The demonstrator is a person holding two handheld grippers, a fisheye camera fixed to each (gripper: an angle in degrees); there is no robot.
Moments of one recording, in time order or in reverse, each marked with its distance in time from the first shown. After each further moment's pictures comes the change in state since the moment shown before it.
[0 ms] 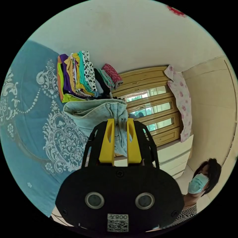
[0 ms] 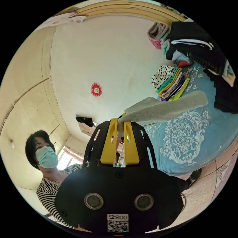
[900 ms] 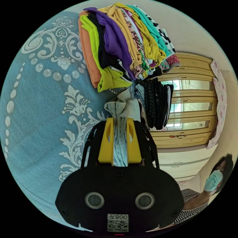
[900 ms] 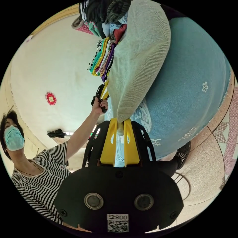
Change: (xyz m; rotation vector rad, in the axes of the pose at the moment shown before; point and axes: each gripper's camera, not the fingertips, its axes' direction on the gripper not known) left arm -0.252 -0.147 0.301 -0.258 -0.288 -0.130; right arm 0.150 0.011 0.004 -0.051 0.280 0.361
